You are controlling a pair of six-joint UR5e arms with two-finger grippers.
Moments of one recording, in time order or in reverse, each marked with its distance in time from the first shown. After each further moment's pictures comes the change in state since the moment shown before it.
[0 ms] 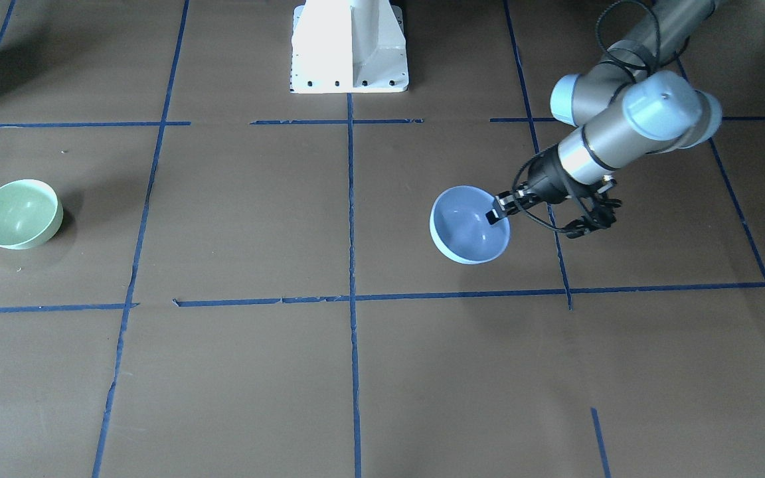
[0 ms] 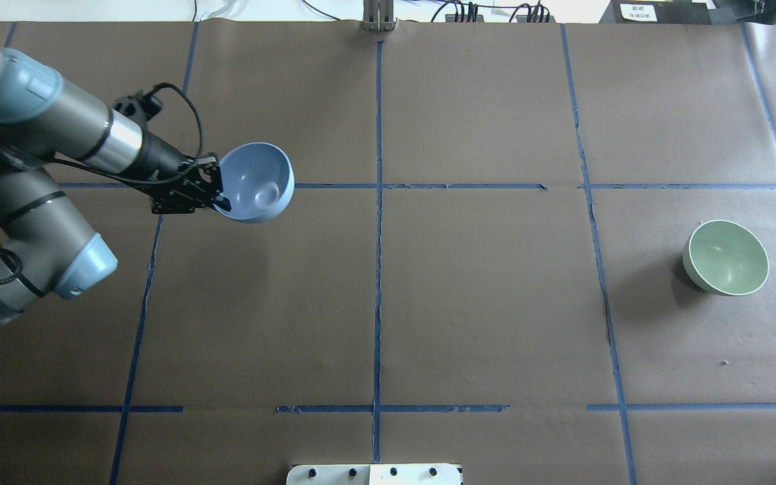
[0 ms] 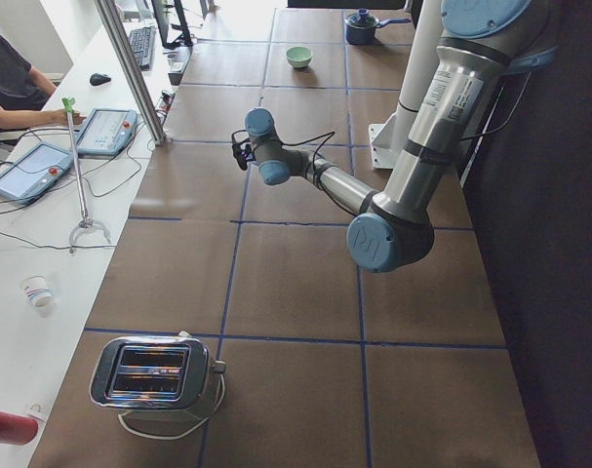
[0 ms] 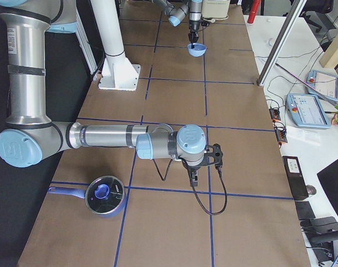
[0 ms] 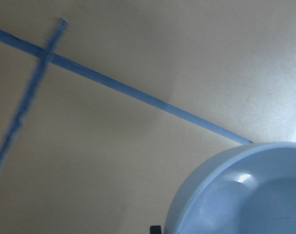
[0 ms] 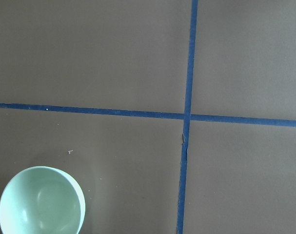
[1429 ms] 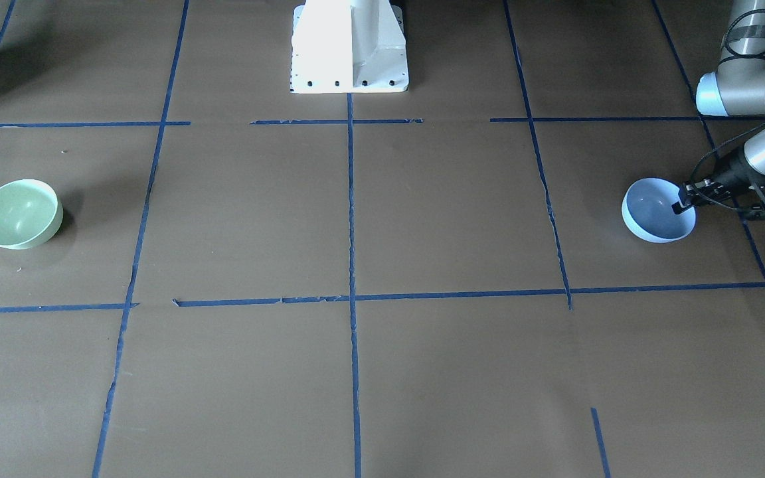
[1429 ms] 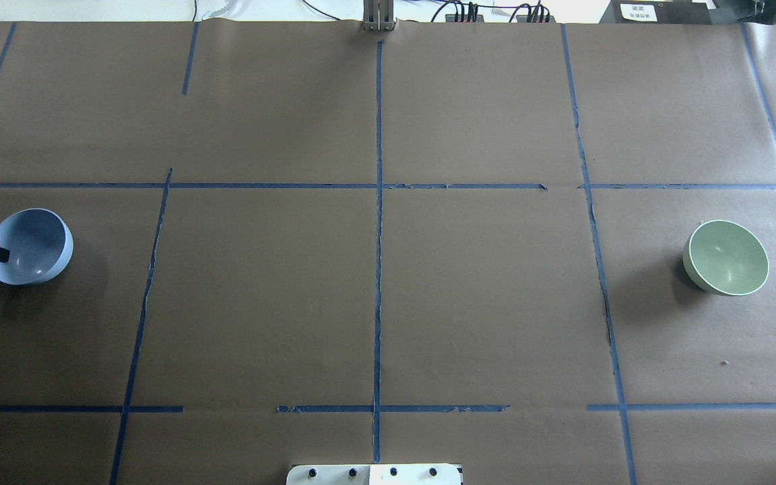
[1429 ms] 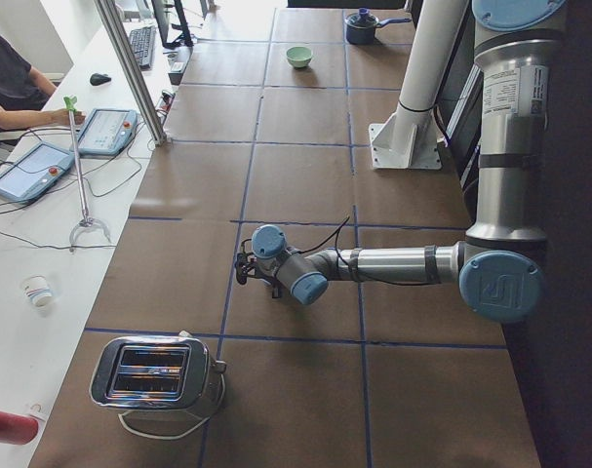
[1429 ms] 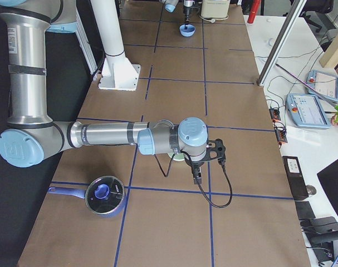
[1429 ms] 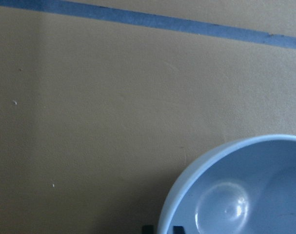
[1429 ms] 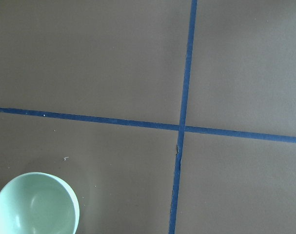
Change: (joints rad) left arm -0.307 0.477 0.147 -0.120 -0.143 0.829; right arm 0.000 0.012 0.022 0.003 -0.046 -0.010
